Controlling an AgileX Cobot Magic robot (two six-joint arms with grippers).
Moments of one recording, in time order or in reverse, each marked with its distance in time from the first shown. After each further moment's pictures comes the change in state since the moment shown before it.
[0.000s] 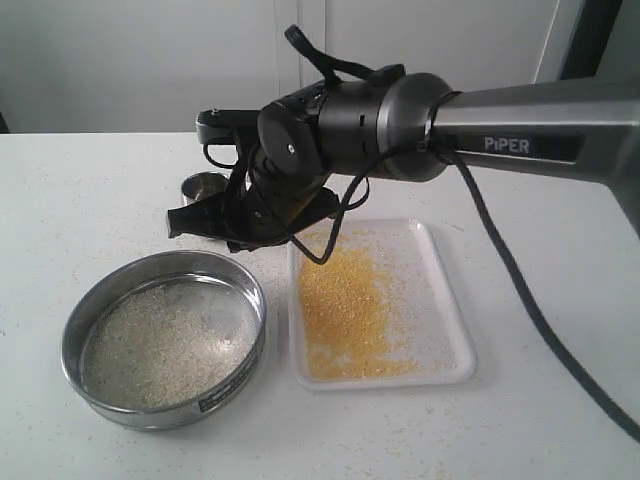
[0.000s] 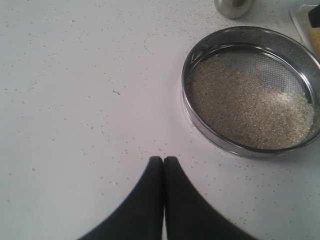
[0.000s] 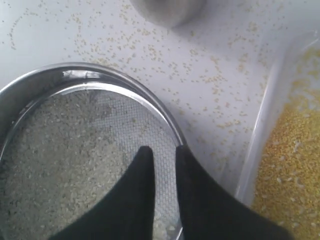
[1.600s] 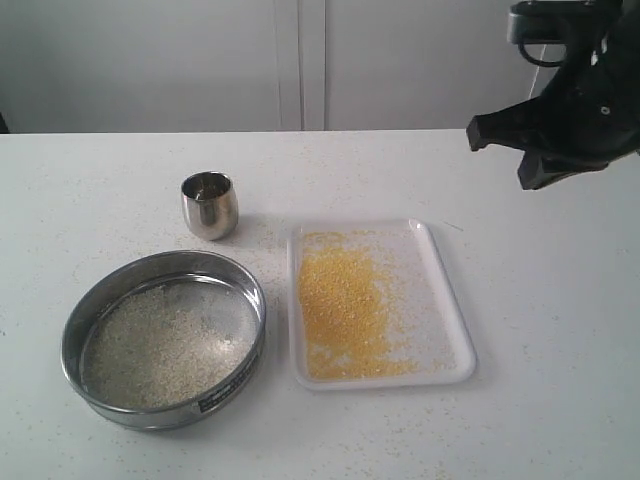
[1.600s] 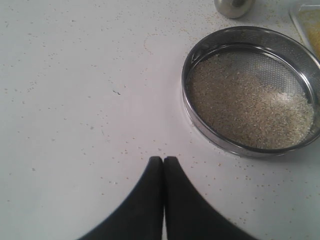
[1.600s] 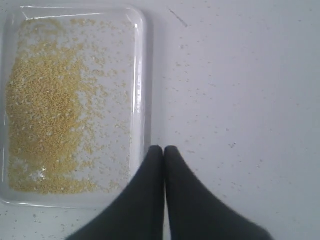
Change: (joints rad) left arm 0.000 0.000 0.000 0.000 0.000 0.000; right arm -0.547 -0.516 0.290 0.026 0.349 -0.301
